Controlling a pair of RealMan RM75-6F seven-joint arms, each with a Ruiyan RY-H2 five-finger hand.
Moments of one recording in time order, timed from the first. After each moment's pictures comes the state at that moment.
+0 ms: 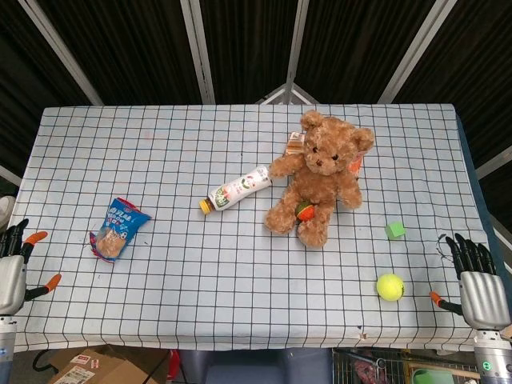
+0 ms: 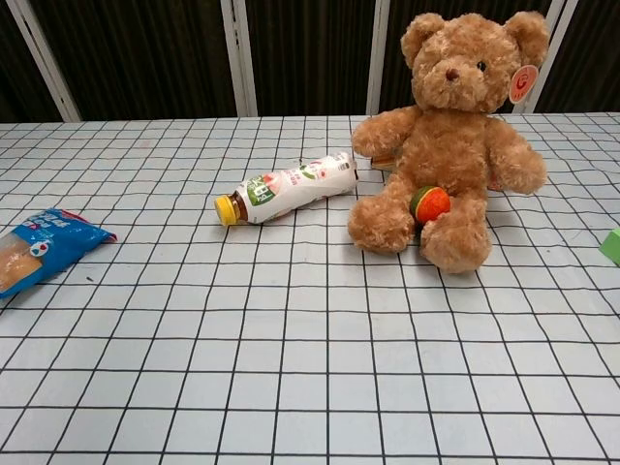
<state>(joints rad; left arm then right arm) -0.08 -1.15 -0.09 -1.82 1.30 1.50 0.29 0.04 -1.21 0.07 -1.51 -1.47 1.46 -0.01</state>
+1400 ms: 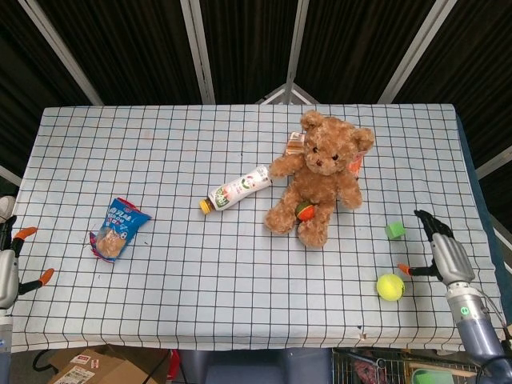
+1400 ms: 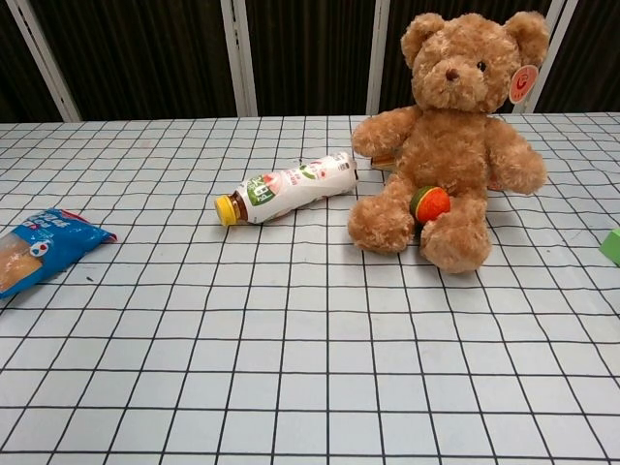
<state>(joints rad) -0.09 -1.17 -0.14 -1.81 1.19 1.49 0.32 0.29 -1.13 0.22 -1.63 -1.15 0.99 0.19</state>
